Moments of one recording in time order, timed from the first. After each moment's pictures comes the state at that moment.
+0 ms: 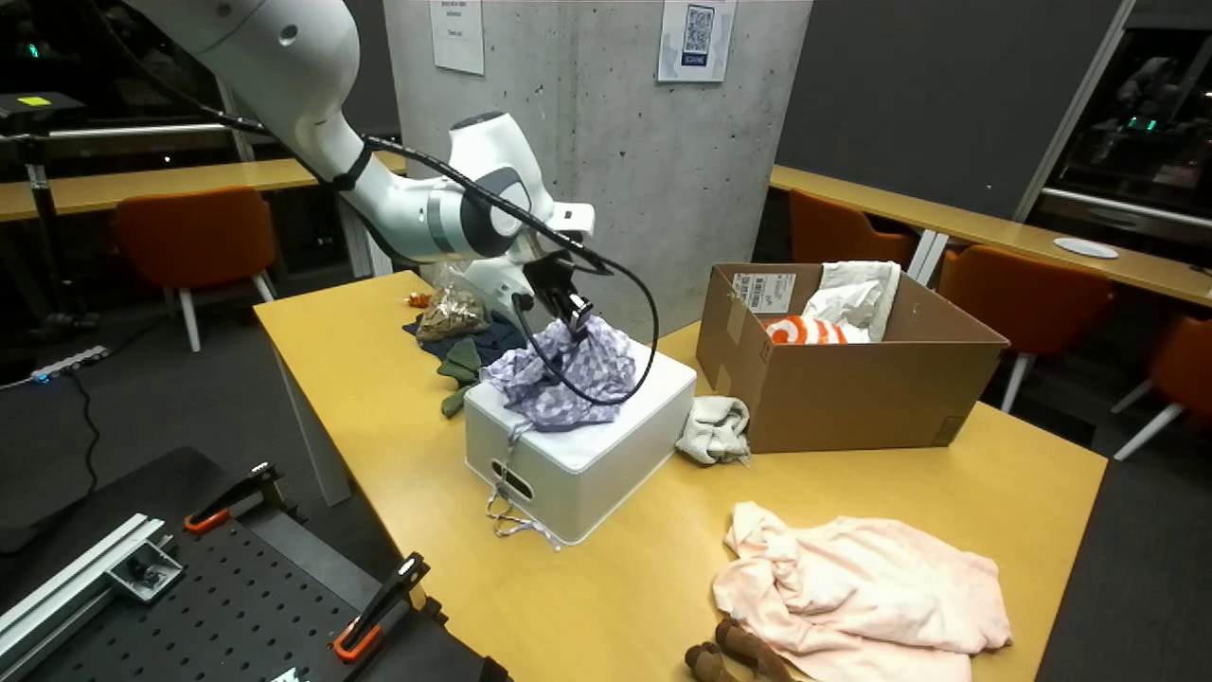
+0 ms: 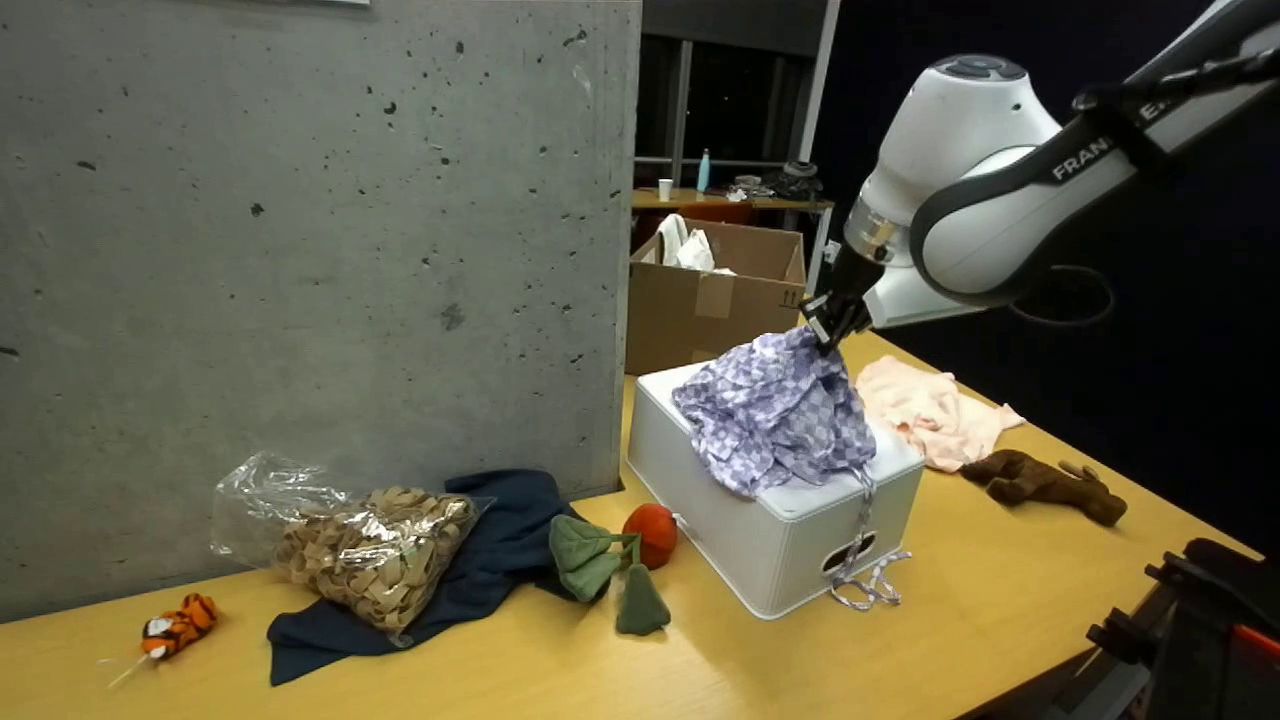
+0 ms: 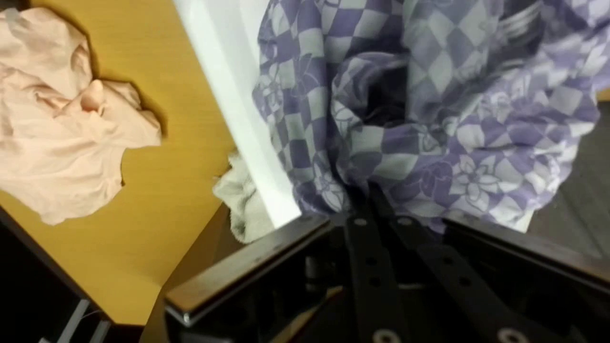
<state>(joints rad) 0.20 0.67 -0.29 -1.77 -0.17 2.79 0.48</state>
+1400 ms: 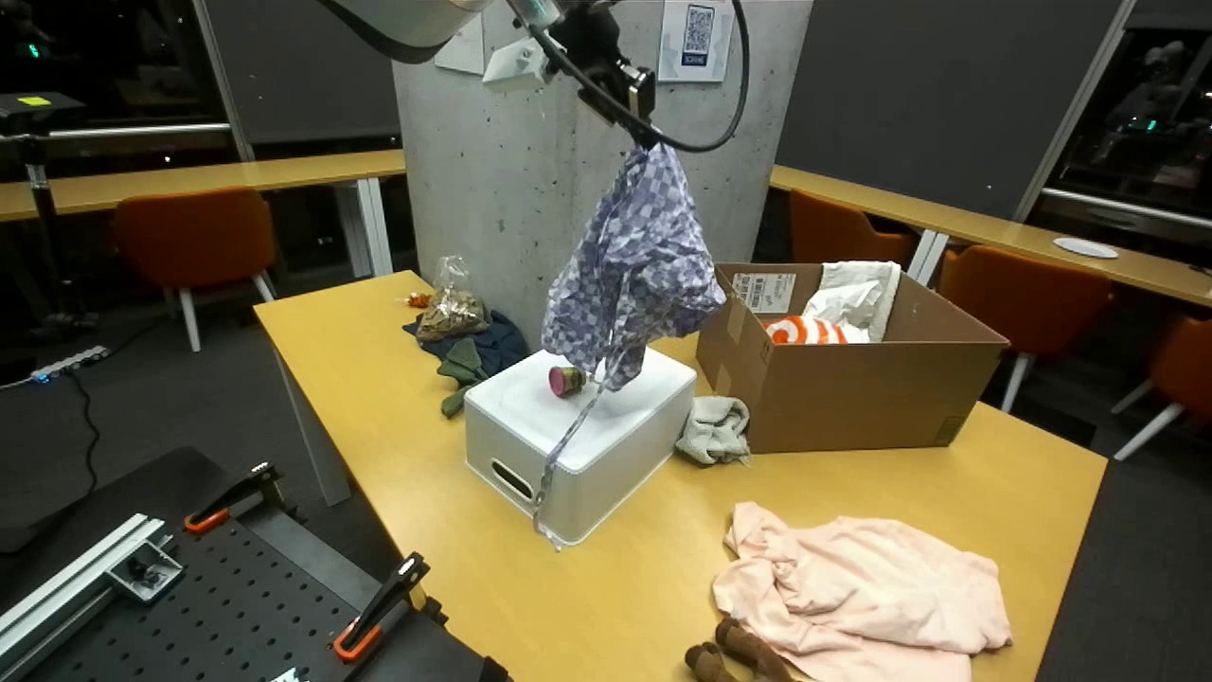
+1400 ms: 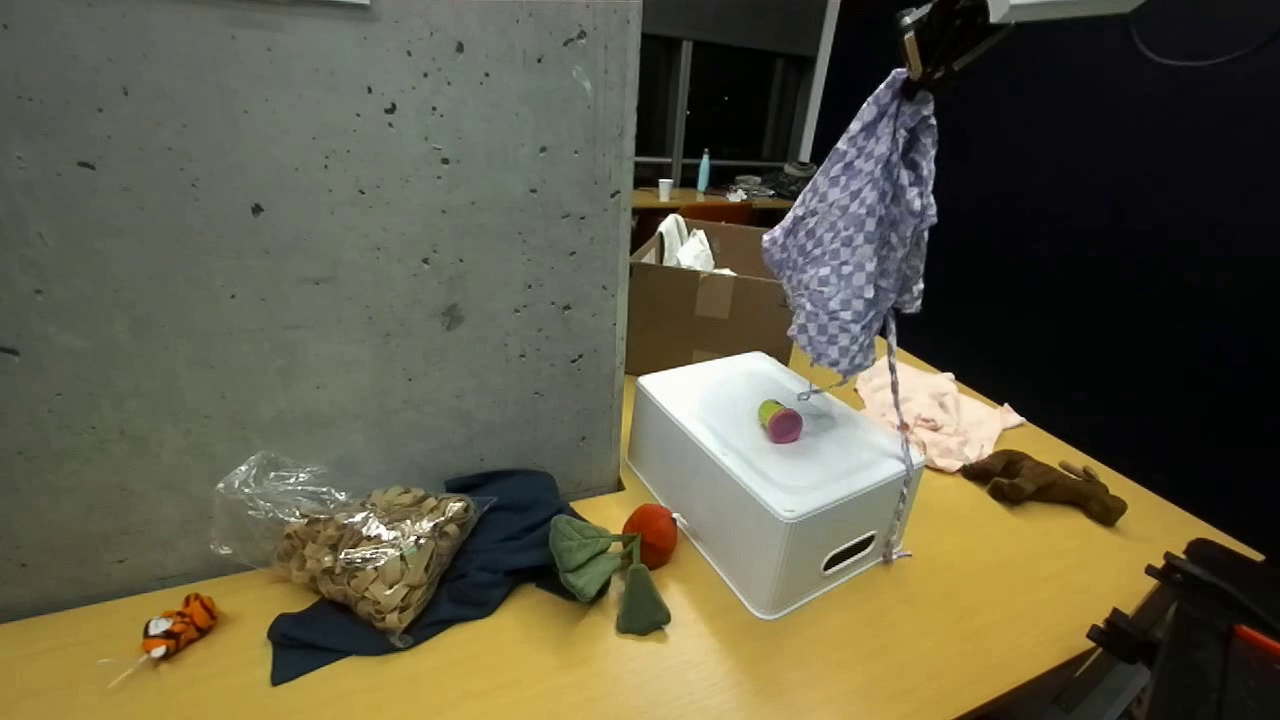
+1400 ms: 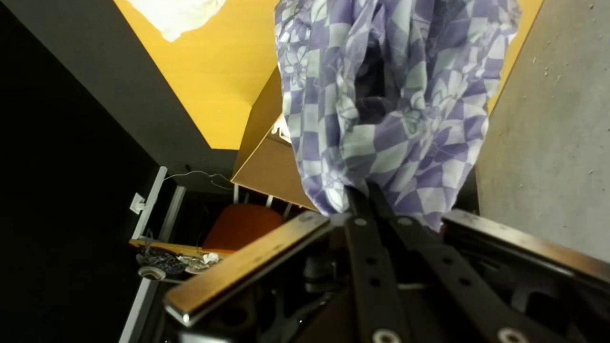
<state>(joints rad) 0.19 0.26 -0.36 -1.71 -0.49 2.56 0.59</state>
